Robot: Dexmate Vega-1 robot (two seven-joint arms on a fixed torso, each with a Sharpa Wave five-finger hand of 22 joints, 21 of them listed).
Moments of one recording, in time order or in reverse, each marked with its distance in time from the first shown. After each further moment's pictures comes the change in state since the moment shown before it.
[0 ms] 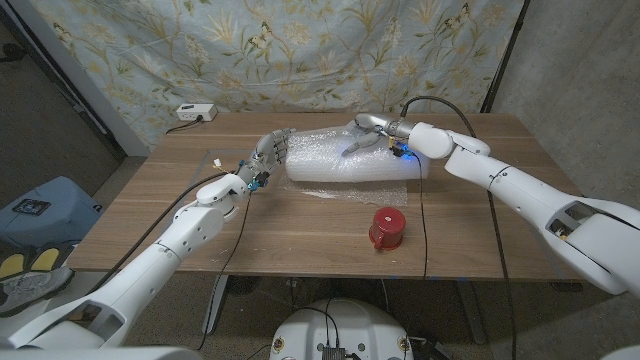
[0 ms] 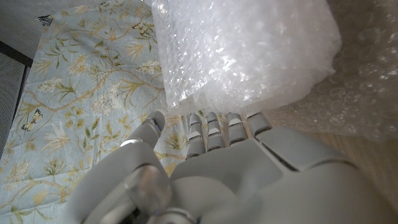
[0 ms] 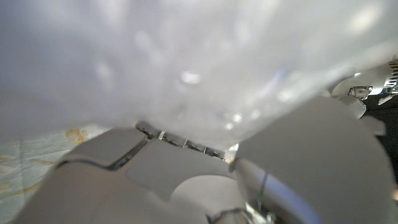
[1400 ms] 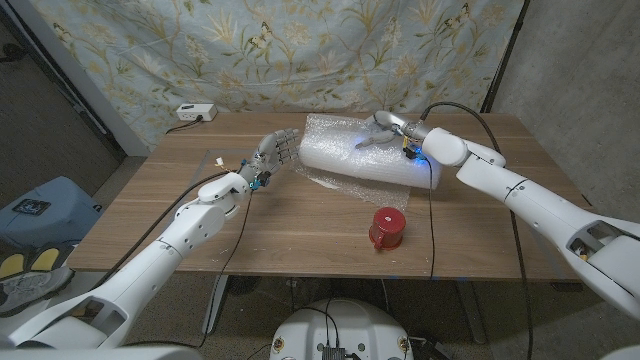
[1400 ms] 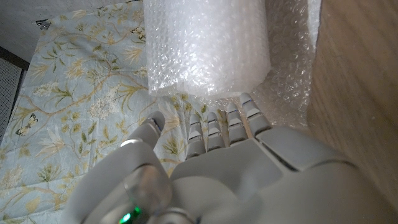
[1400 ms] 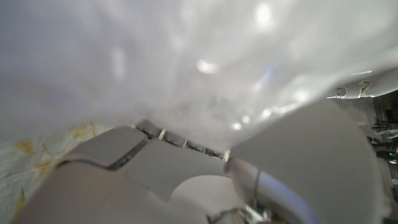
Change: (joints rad) left arm -0.016 -0.003 0.011 0.008 0.001 0.020 -0.012; left_hand 0.000 0.000 0.000 0.000 0.000 0.000 0.000 0.000 0.000 0.000 0.000 0.000 0.000 0.000 0.000 0.000 0.000 0.005 -0.005 0.000 0.001; right arm -0.120 -0.072 0.091 -0.137 0.093 -0.143 -0.073; right_hand 0.062 0.046 -0.026 -0.001 0.001 0.005 0.006 -0.008 0.000 0.007 0.000 -0.004 0.004 0.006 -0.003 -0.016 0.011 -0.012 0.006 0.018 -0.002
